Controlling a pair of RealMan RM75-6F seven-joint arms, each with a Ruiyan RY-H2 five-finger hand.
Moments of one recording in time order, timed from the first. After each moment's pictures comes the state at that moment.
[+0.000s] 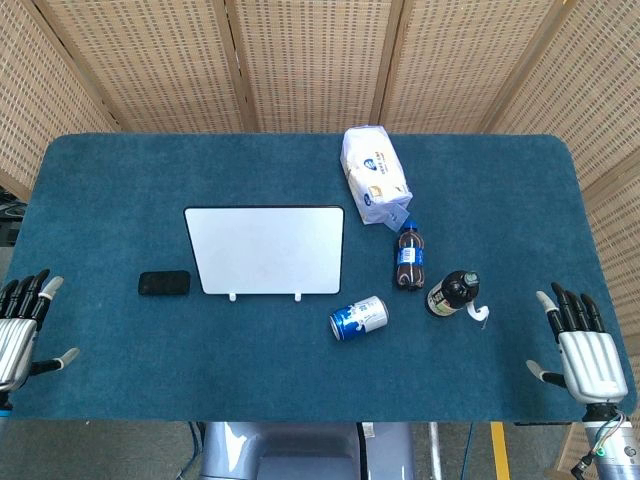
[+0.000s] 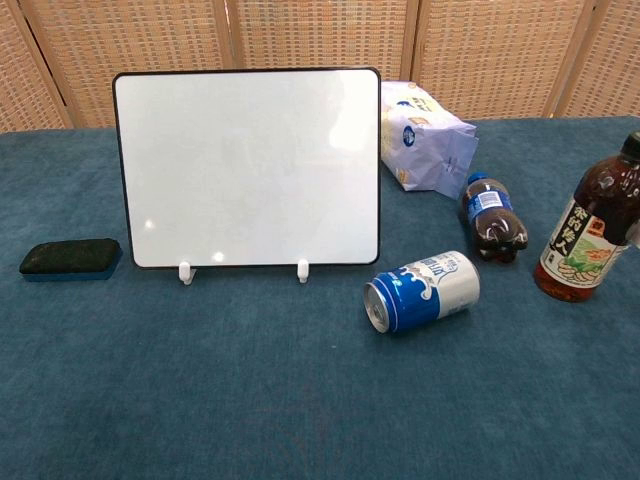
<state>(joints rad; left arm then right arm) -0.10 -1.11 -0.03 -1.64 1.48 1.45 0.13 0.09 -1.14 0.05 -1.62 -1.48 1.44 -0.16</state>
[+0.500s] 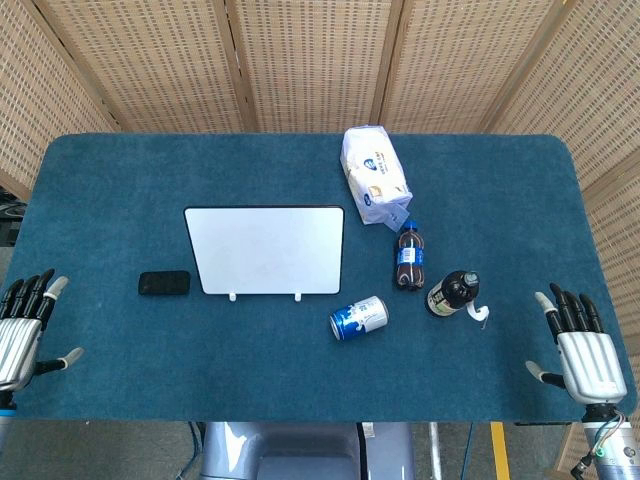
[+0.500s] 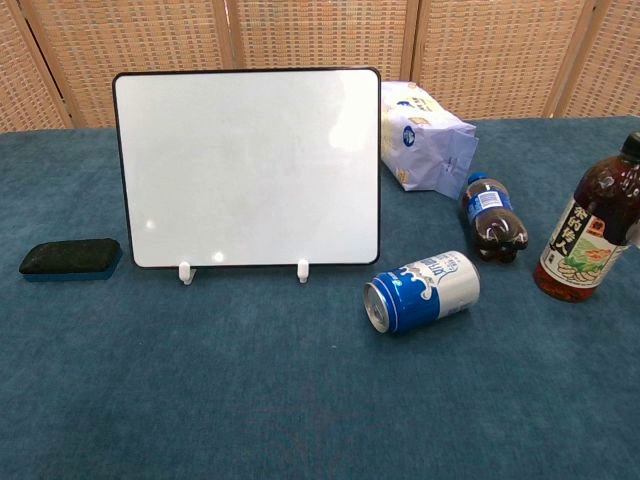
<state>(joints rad) -0.10 -1.12 -0.03 -1.63 1.49 1.45 0.13 0.09 -1.14 0.05 -1.62 -1.49 1.45 -0.16</state>
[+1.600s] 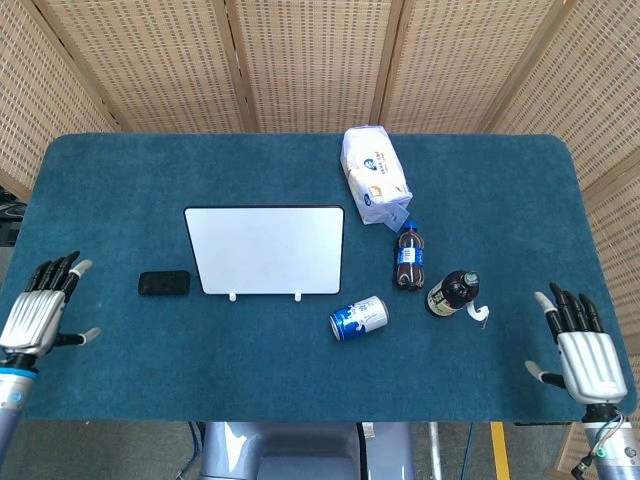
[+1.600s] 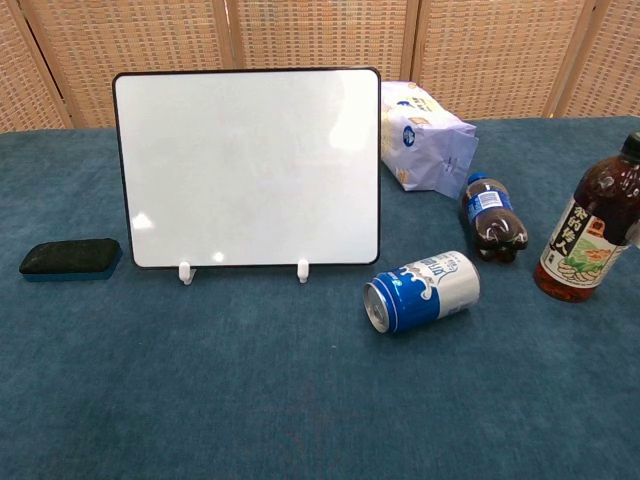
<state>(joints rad) -0.25 -1.13 -0.10 -1.60 1.34 1.19 0.07 0.09 -1.14 0.05 -1.62 -1.50 1.45 -0.15</state>
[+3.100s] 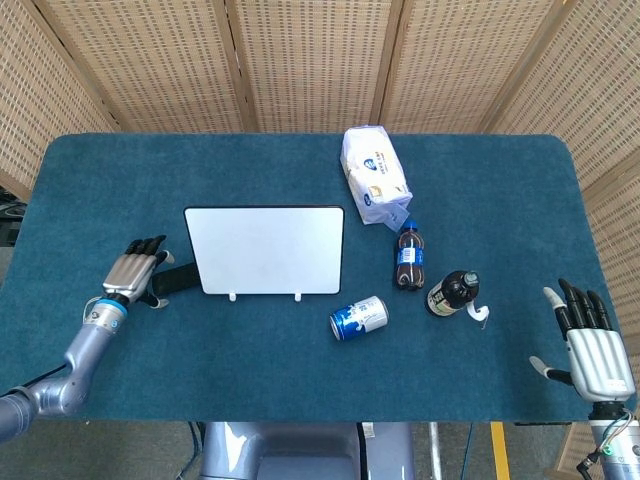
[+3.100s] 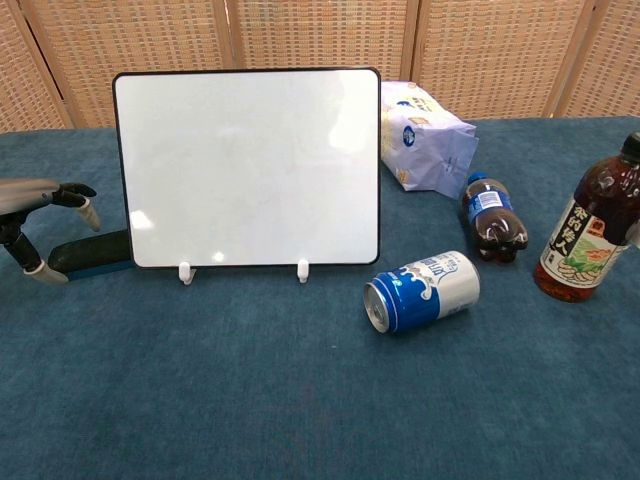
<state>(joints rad) -0.62 -1.44 -0.15 -1.25 1.01 0.74 0.25 0.09 -1.14 0.06 -1.60 -1.49 1.46 -0.08</state>
